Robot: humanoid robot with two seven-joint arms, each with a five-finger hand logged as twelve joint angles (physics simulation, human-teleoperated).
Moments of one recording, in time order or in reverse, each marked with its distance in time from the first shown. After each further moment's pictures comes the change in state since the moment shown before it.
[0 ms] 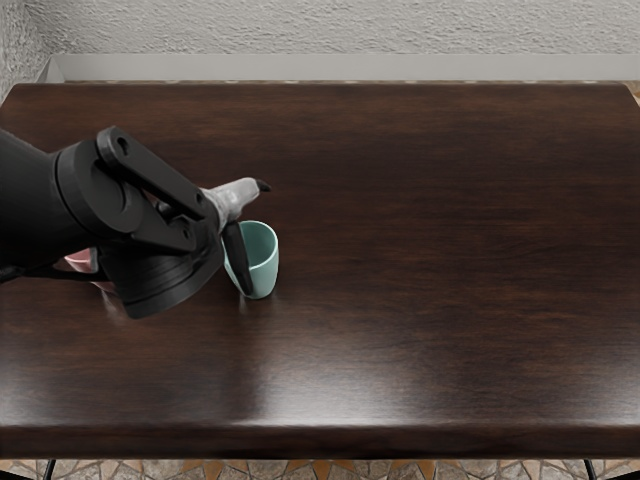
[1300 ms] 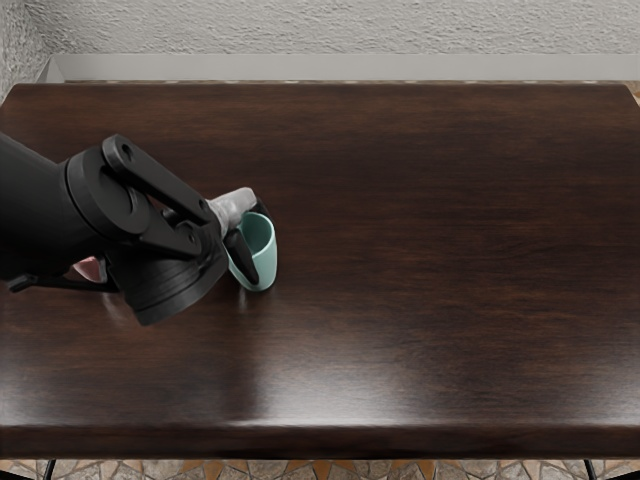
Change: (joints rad) left arm 0.047 0.000 -0.019 0.021 -0.059 0.013 0.000; right arm 0.000 0.000 0.000 0.000 0.000 0.000 0.000
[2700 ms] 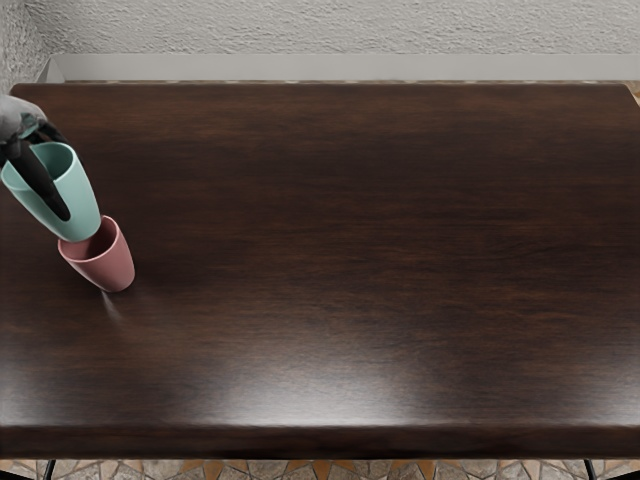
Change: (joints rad) left arm -0.433 0.230 0.513 -0.035 -0.032 -0.526 0.140; right arm 0.000 0.000 0.000 0.000 0.000 0.000 0.000
